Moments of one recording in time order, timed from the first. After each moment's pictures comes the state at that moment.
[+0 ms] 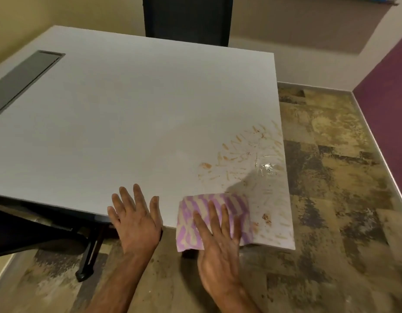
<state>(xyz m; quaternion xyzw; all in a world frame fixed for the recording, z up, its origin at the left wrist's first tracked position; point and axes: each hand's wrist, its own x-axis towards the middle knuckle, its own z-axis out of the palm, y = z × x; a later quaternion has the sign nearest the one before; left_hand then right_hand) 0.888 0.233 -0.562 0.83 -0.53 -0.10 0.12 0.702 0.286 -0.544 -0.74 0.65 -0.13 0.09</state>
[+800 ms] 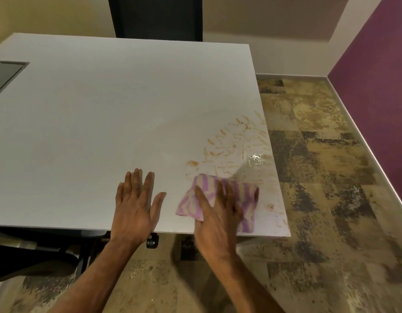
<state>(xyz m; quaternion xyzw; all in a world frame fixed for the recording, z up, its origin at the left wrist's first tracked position) 0.906 0.190 -0.563 0.67 -0.73 -0.09 0.09 0.706 0.238 -0.527 -0.64 0.75 -0.11 0.12</state>
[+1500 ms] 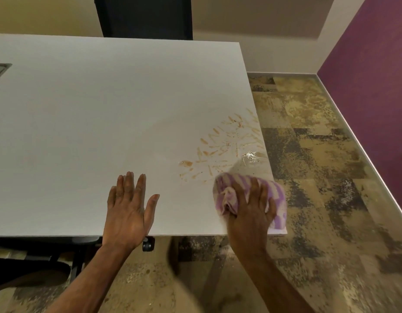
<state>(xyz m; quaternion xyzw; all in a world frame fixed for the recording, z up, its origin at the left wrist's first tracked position) 0.909 0.187 -0.567 0.67 -0.73 -0.07 0.06 0.634 0.241 -0.544 -0.57 0.80 -0.17 0.02</state>
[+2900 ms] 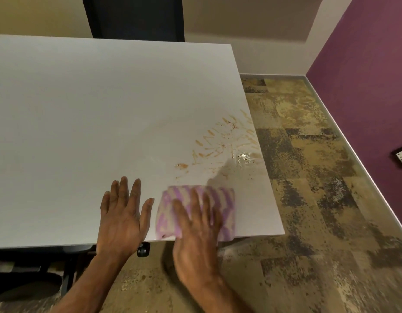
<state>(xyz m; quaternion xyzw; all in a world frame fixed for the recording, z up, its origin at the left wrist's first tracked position) 0.904 0.189 -0.555 0.67 -0.73 -0.07 0.06 0.741 0.258 -0.528 -0.66 0.72 -0.20 0.08</state>
